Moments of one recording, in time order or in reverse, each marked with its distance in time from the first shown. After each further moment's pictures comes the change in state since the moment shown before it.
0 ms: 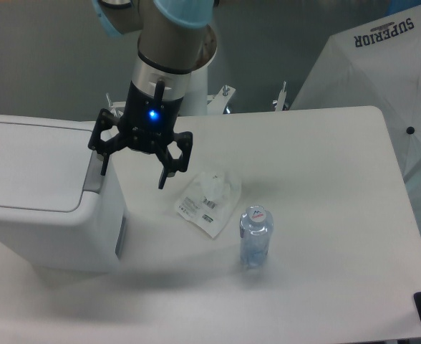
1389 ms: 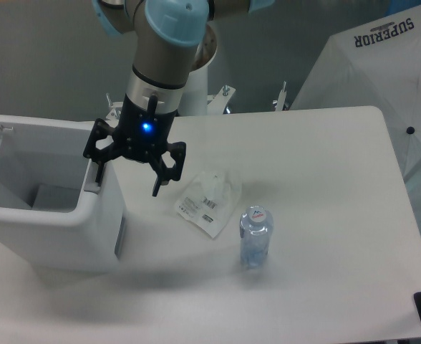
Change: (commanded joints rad) arm -0.011 -0.002 0.038 0.011 0.003 0.006
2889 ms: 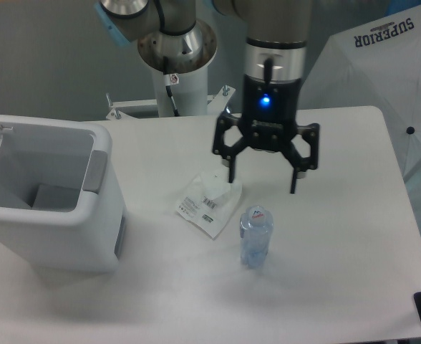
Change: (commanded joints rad) arm 0.299 -0.115 0.054 0.106 0.127 0.626
